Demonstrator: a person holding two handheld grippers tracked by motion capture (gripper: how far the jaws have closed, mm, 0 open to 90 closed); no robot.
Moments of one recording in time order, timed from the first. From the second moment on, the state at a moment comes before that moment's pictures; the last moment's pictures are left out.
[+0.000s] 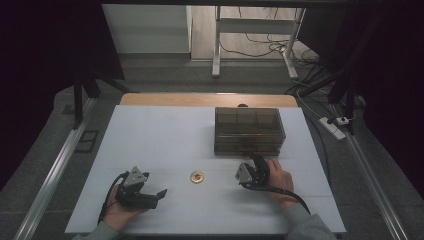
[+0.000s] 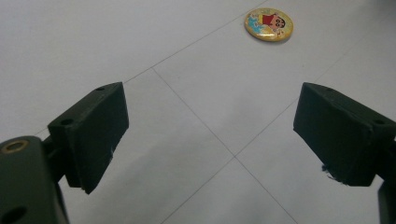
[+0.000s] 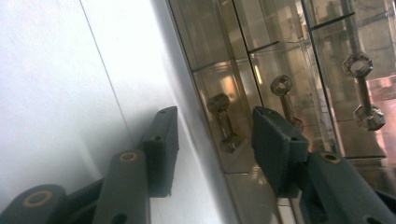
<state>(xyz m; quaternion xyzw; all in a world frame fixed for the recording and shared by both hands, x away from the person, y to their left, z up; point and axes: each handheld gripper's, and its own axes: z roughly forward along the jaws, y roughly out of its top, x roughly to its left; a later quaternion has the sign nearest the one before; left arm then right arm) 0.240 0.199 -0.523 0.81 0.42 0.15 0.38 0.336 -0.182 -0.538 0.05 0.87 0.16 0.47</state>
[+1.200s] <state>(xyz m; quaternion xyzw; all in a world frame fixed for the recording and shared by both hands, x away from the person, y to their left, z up) 0.251 0.179 -0.513 0.81 0.40 0.16 0.39 0.346 -0.215 -0.503 0.20 0.88 0.38 0.22</state>
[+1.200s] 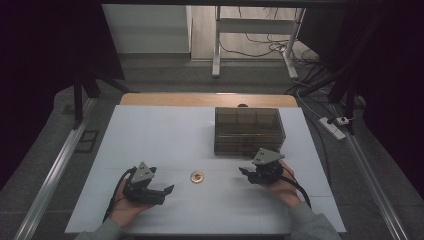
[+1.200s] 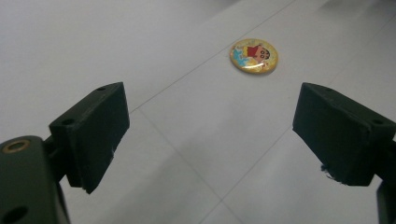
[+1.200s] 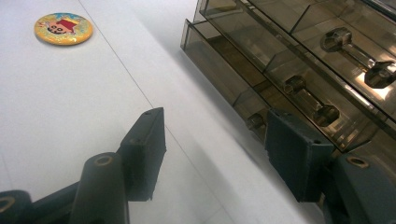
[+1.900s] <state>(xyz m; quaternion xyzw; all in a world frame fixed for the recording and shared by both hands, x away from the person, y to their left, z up) 0.283 0.136 -0.505 0.83 0.36 0.16 0.39 0.353 -0.235 -0.485 0.23 0.85 0.42 0.21</state>
